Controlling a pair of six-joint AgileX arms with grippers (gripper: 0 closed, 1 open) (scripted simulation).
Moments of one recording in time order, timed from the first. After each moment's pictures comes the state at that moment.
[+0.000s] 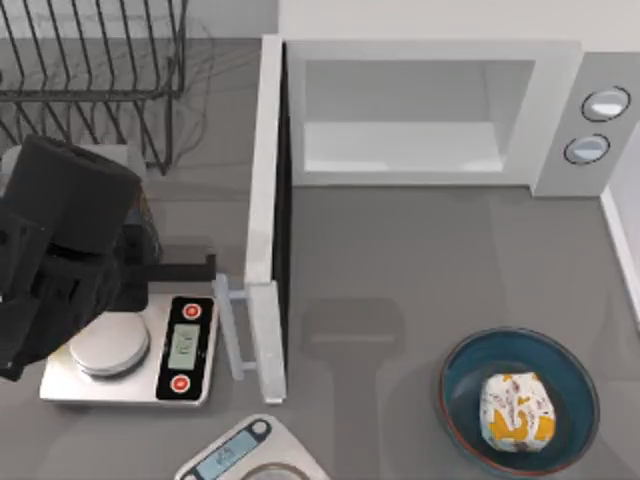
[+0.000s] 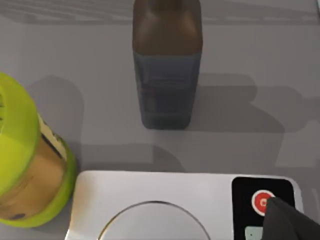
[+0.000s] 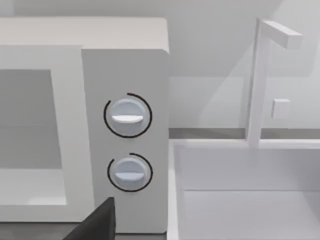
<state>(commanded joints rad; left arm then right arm) -0.59 1.13 0.70 -0.45 -0.39 -0.42 0.00 0.00 0.00 0.00 0.00 0.00</state>
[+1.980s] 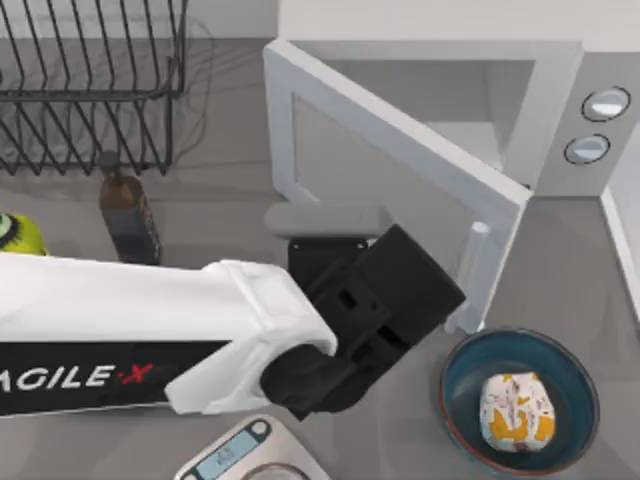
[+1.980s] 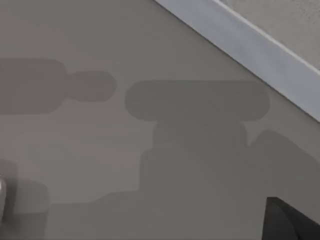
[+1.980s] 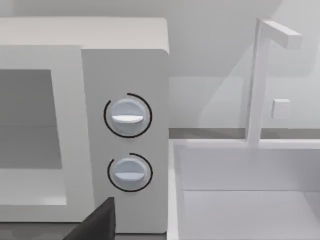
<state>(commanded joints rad) -1.03 1.72 0.96 -0.26 -0.63 -0.80 0.00 0.00 0.00 0.00 0.00 0.00</state>
